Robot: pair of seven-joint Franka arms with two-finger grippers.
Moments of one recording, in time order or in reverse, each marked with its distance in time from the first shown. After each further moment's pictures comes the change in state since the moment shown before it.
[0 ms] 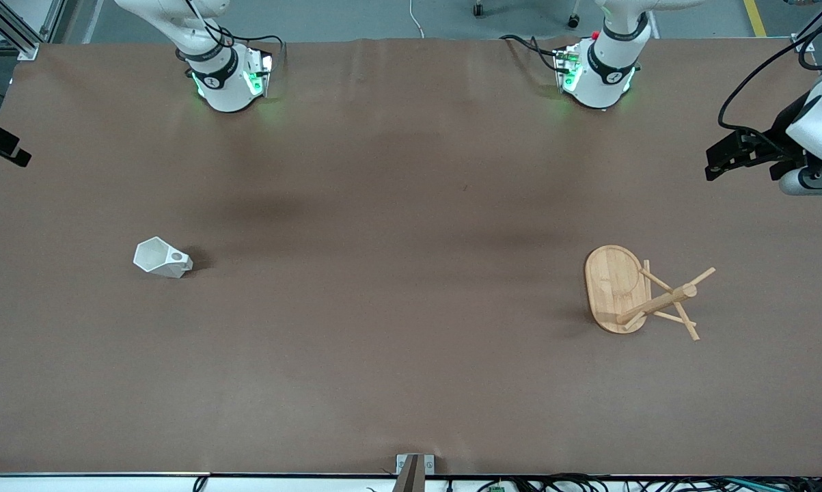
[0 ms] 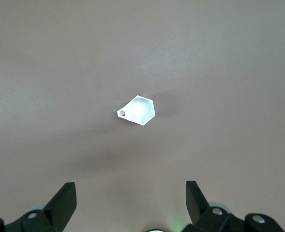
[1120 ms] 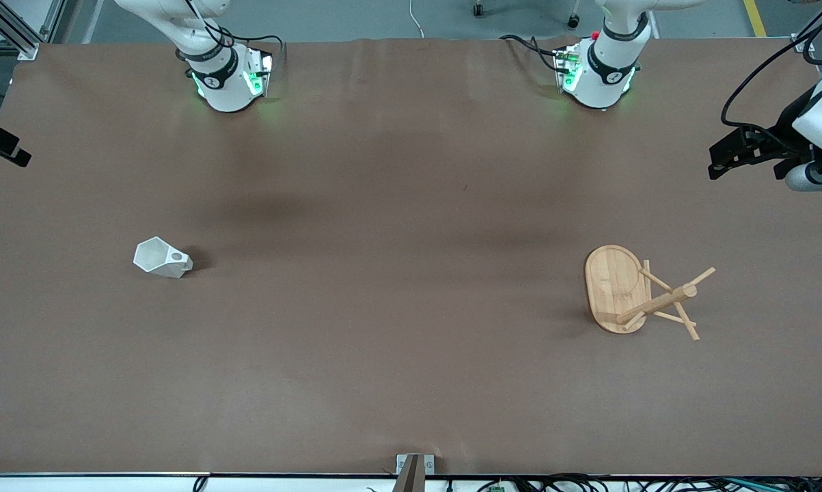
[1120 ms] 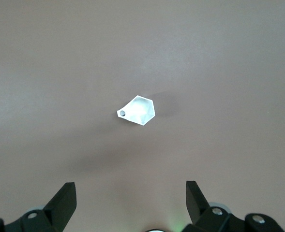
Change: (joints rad) left arm 0.000 0.000 -0.001 0.019 0.000 0.000 0.000; right arm 0.000 0.000 0.000 0.000 0.000 0.000 0.000
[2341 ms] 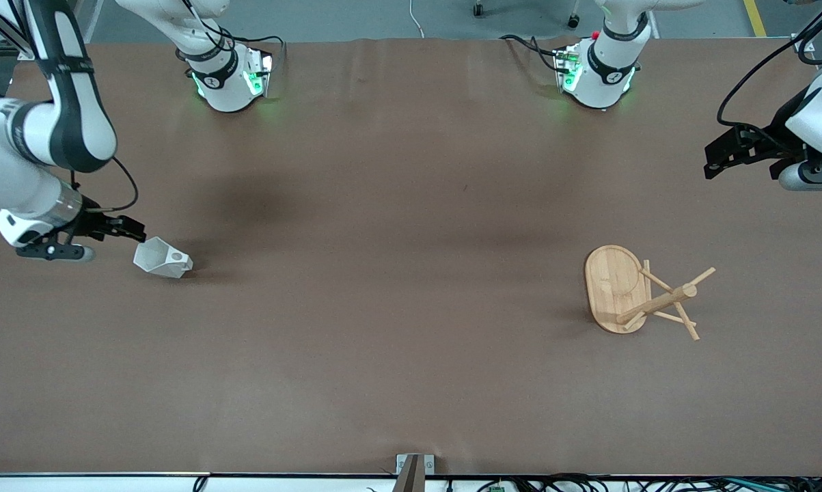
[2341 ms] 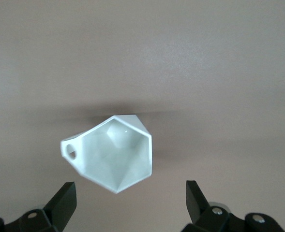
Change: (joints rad) left arm -0.006 0.000 -0.003 0.000 0.000 0.000 0.000; right arm -0.035 0.202 -0.014 -0.682 -0.001 0.879 -0.244
